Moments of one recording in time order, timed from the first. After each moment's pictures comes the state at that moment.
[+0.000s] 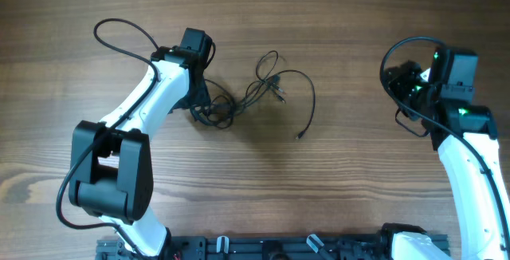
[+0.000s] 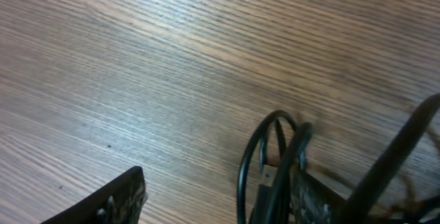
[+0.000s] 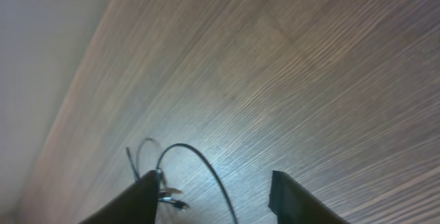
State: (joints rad) left arm -0.26 1.85 1.29 -0.93 -0.28 -0.54; right arm -0.10 1.24 0.97 -0.61 -0.18 0.82
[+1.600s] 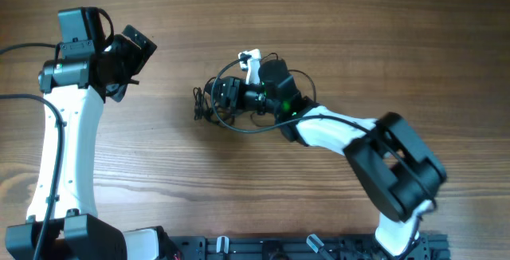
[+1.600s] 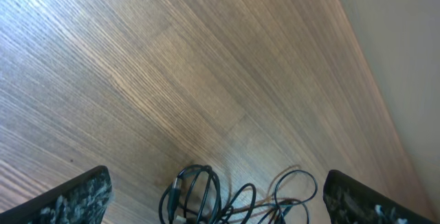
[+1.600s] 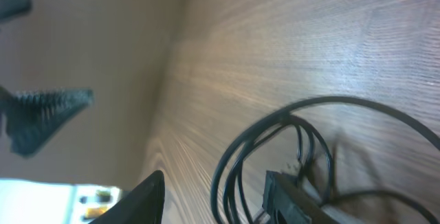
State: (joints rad) left arm 0.14 1.51 1.34 -0.83 0.14 -0.78; right arm 0.66 1.97 0.98 0.62 -0.50 0.98
